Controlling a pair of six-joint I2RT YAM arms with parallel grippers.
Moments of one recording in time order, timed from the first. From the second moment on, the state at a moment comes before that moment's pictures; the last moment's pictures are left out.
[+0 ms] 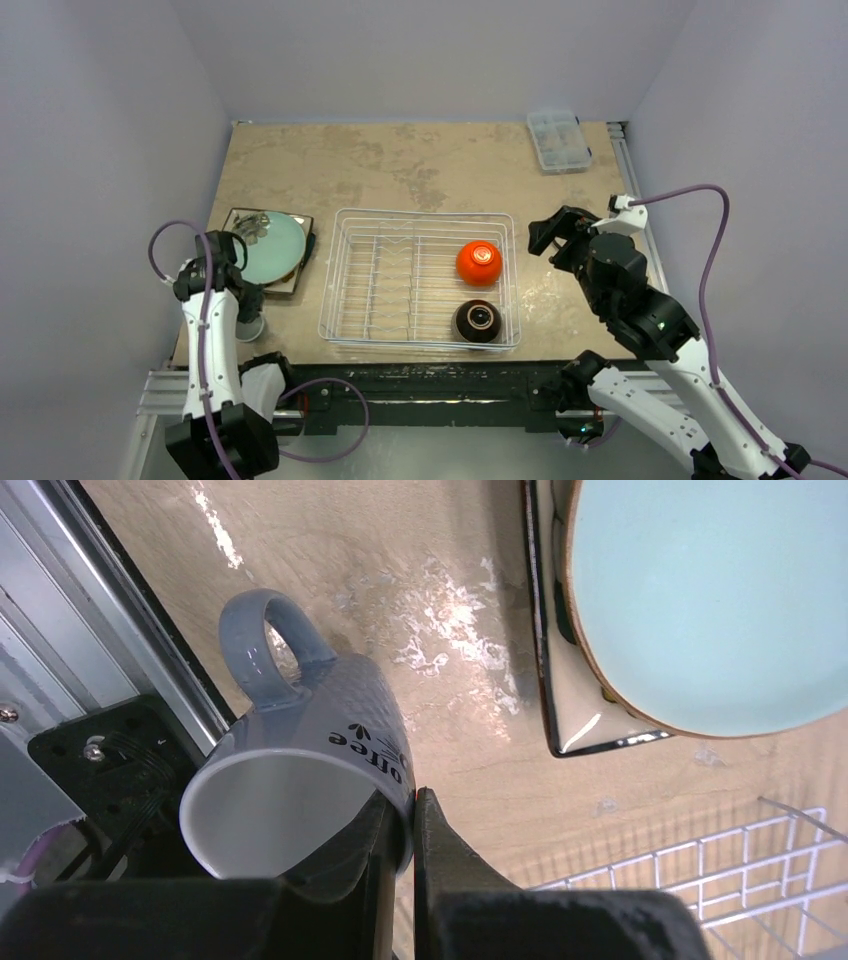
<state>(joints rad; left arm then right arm) 0.34 0.91 0.76 -1.13 -0.22 -0.91 0.63 0.64 0.95 -0.65 0.54 0.64</state>
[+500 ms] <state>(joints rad) 0.34 0.62 0.89 -0.93 0.26 -0.78 0.63 0.66 0.94 -0.64 0.50 0.62</state>
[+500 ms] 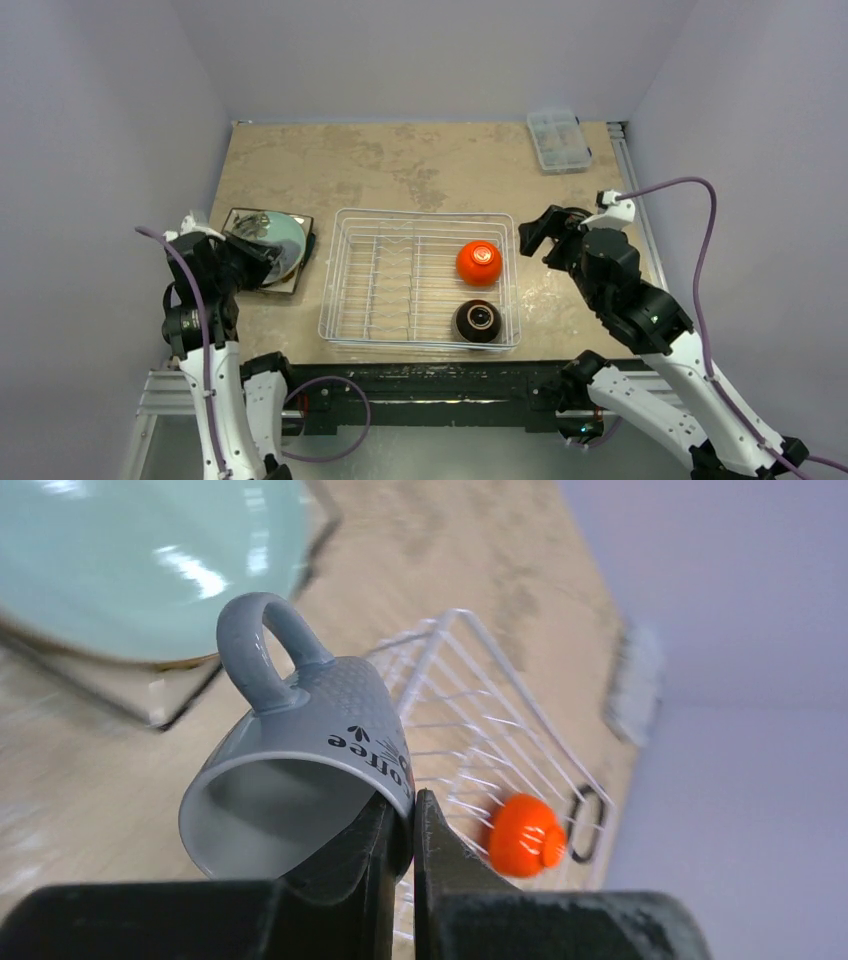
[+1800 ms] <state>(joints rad) -0.35 1.31 1.00 0.83 1.08 -1.29 0.65 0.75 0.59 0.38 -0.39 0.70</state>
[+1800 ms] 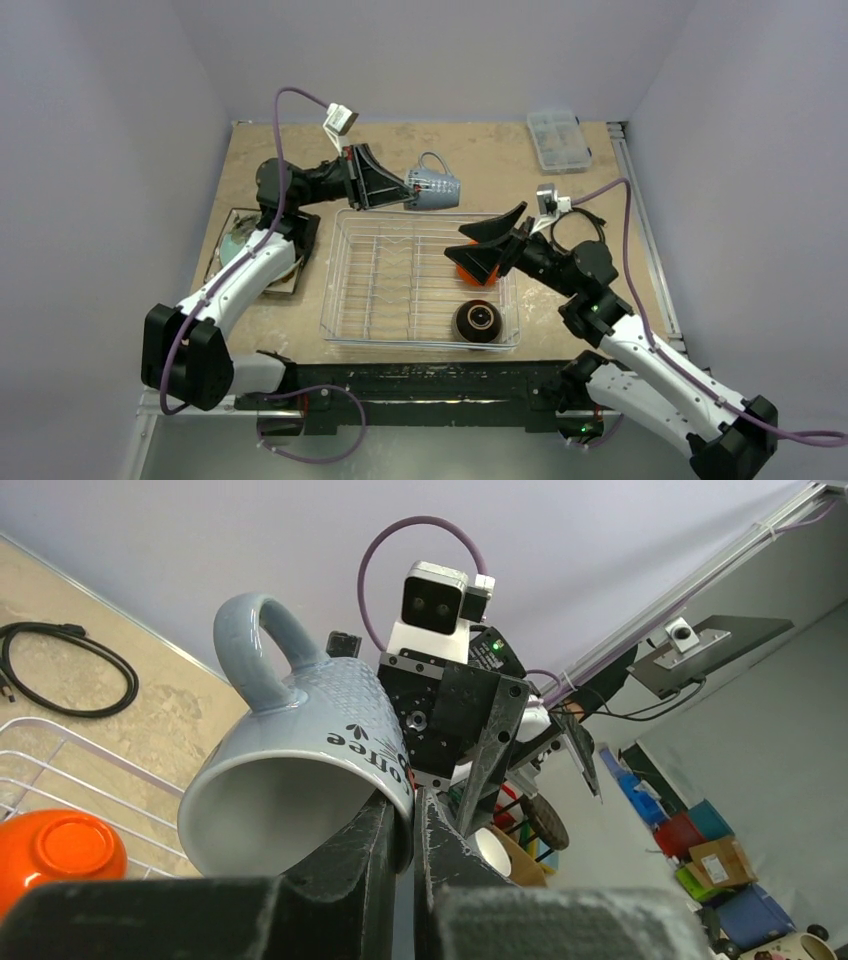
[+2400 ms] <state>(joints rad) -0.40 1.29 0.97 0.85 1.07 -1.28 0.66 1.03 0.64 0.73 -0.31 0.76</state>
